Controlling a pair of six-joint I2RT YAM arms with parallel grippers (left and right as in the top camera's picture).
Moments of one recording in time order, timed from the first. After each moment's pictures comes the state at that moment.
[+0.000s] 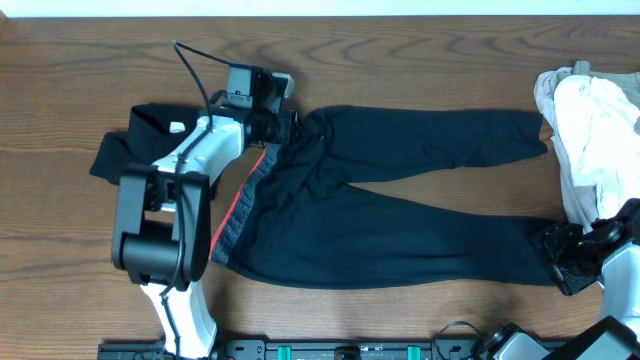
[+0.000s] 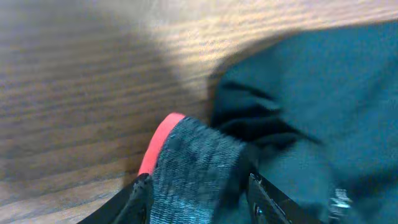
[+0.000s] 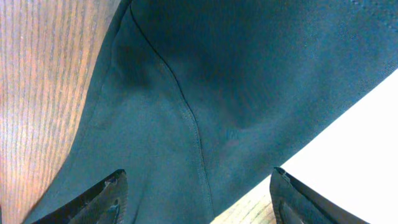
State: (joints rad) left arm -0.19 2.01 1.29 -0.32 0.35 -0.03; right arm -0.72 1.31 0.71 -0.87 -0.21 0.38
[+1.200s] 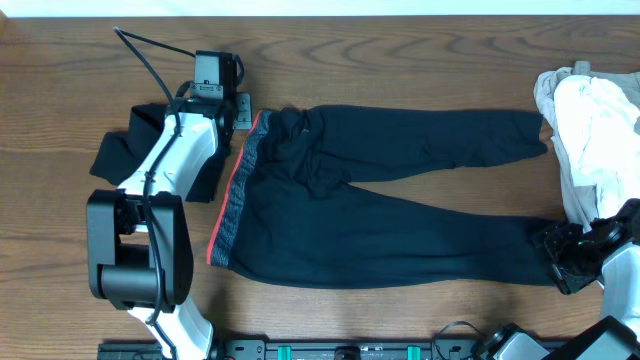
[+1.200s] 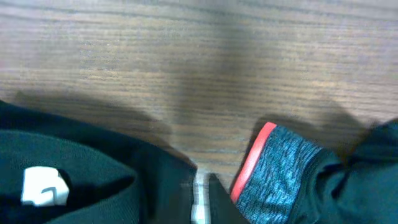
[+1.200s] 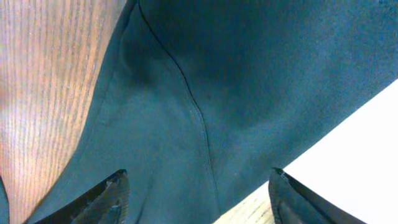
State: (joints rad) left arm -0.10 1.88 1.31 -0.40 -0.09 -0.10; right arm -0.72 1.31 0.71 -0.87 -0.23 0.38
